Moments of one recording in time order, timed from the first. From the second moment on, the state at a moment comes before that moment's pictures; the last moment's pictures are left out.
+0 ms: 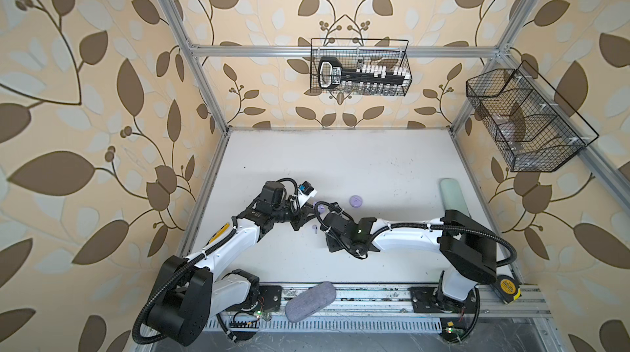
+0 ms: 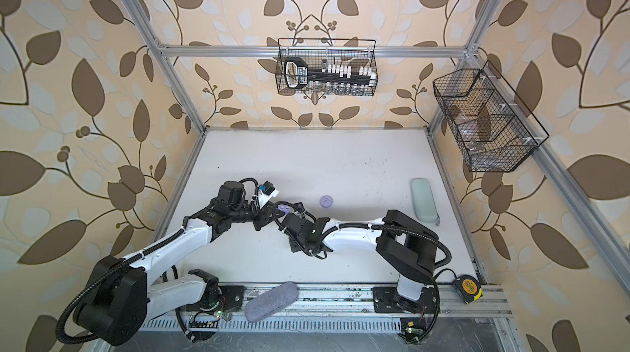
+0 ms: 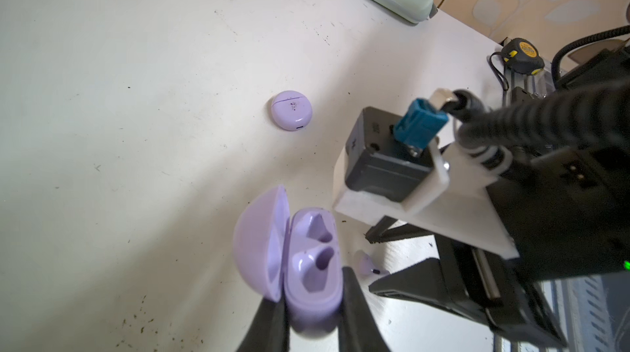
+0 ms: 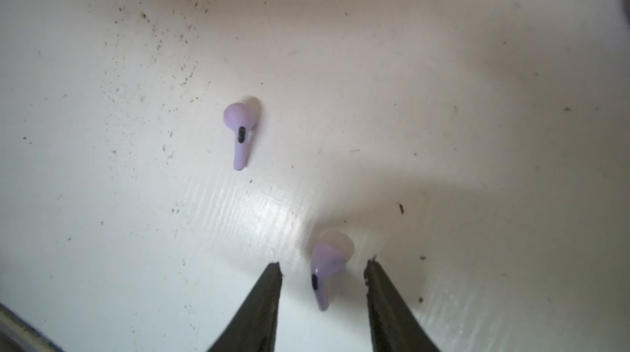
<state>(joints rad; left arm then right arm) -0.31 1.16 0.54 -0.10 0.70 0.25 1.12 1.75 1.00 -0.35 0.22 0.79</state>
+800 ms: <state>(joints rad) -0.27 1.18 0.56 -0.08 0.71 0.20 1.14 1.83 1.08 -0.43 0.24 0.79</state>
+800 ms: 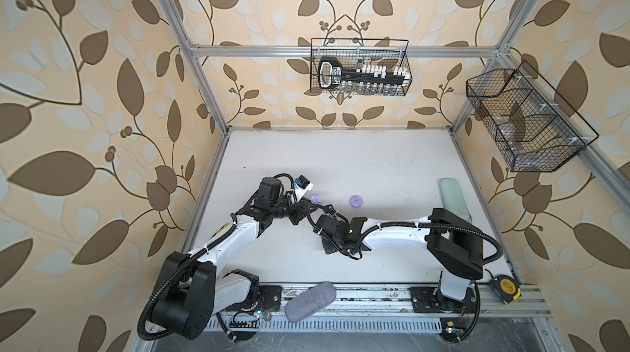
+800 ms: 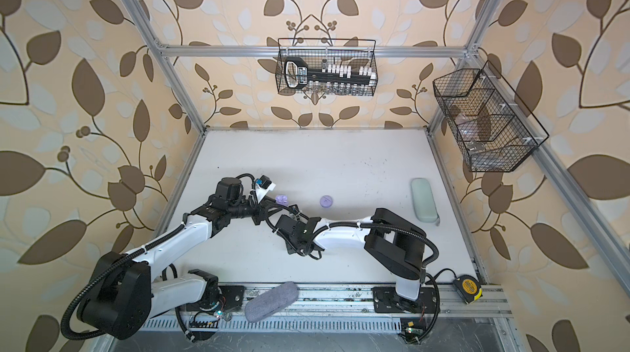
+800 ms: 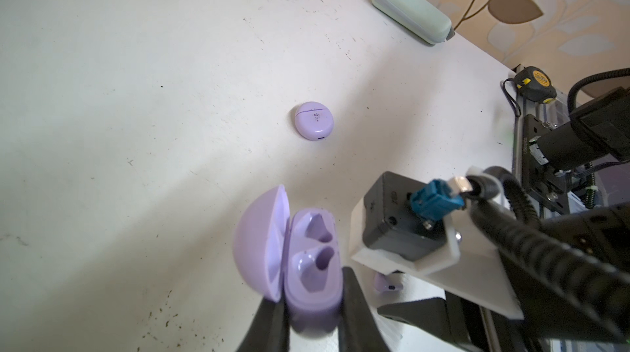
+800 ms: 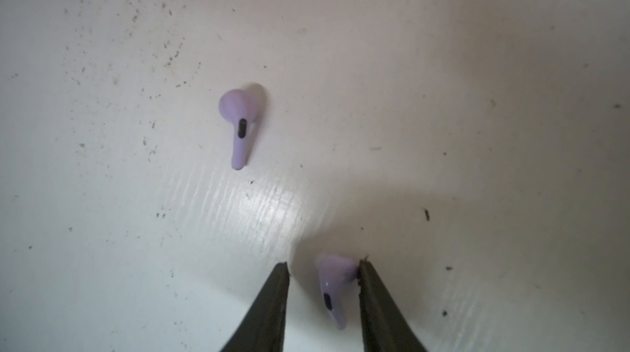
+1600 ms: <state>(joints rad) -0.27 1.19 0.56 -0.08 0.71 0.20 1.14 1.87 1.18 -0.54 0.27 0.70</state>
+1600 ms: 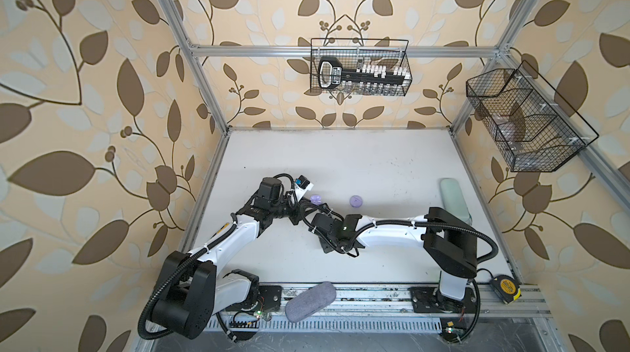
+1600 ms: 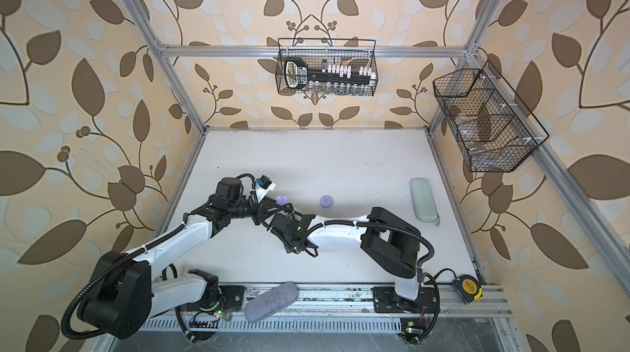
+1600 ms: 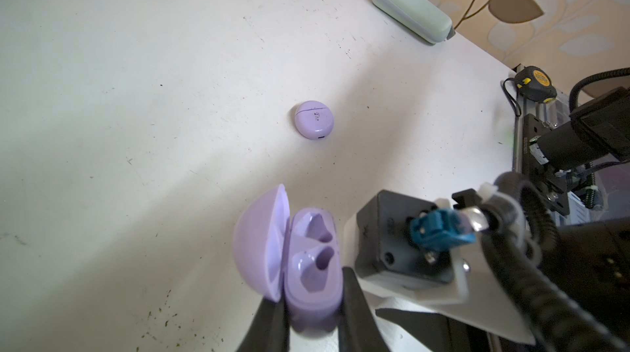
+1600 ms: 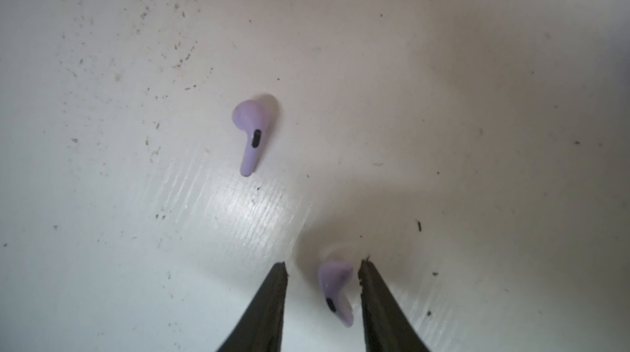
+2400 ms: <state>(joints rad) -0.27 1.20 0.57 -0.08 0.71 0.20 1.12 1.88 1.17 -0.54 0.21 0.47</state>
